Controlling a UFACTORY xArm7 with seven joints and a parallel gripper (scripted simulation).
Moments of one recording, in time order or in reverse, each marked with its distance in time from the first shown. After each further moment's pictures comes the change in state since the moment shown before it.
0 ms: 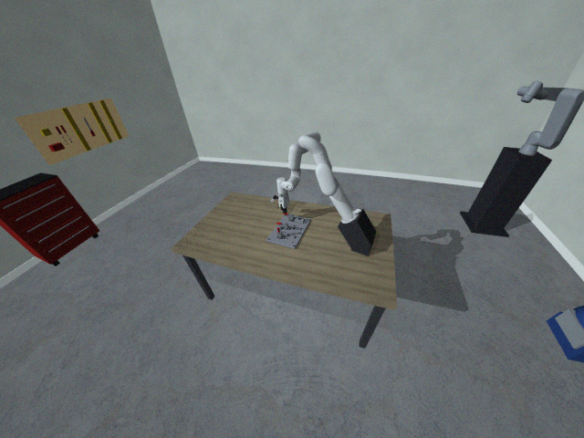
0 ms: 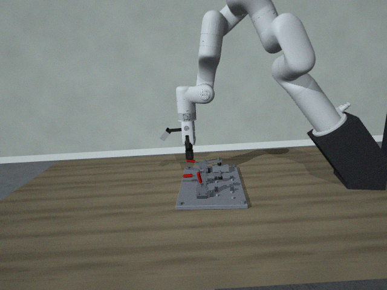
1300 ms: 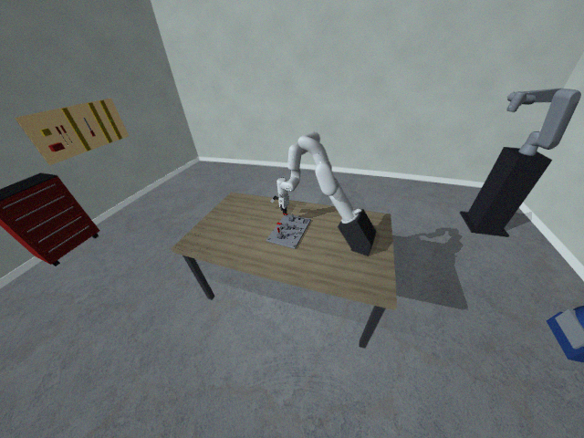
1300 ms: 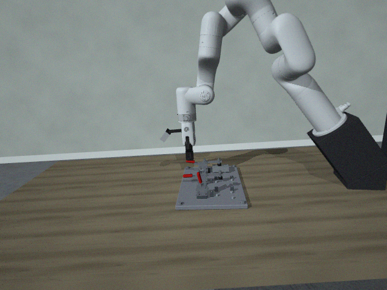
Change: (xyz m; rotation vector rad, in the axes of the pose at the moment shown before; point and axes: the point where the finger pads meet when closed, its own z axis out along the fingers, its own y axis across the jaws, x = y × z) arm 0.000 0.000 0.004 0.000 0.000 0.000
